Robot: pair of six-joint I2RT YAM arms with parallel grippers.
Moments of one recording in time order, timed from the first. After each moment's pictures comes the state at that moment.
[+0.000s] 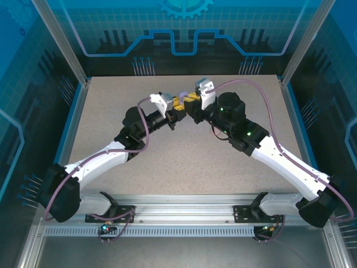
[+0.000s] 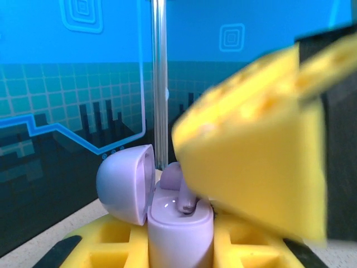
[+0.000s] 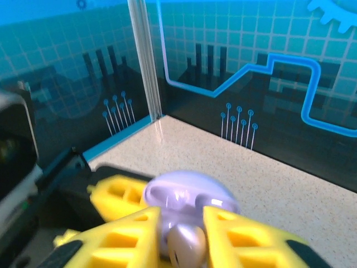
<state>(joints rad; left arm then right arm) -0.58 1.32 0.86 0.64 0.34 -0.07 0.75 1.24 1.24 -0.17 0.04 0.09</state>
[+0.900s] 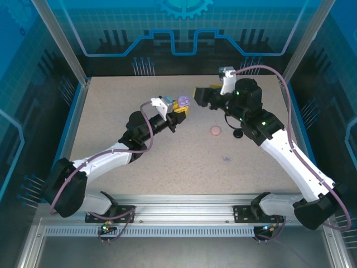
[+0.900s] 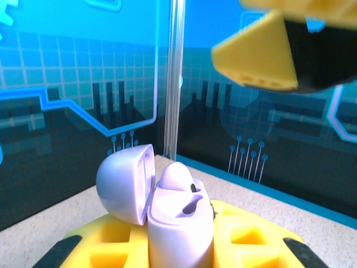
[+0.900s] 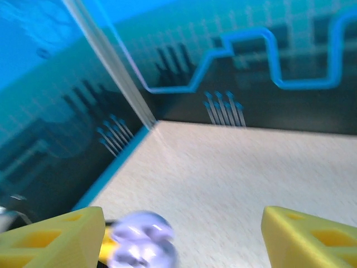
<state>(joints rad) -0.57 1.38 0.77 0.75 0.29 -0.11 0.53 1.22 1.31 -0.35 -0.09 0.40</state>
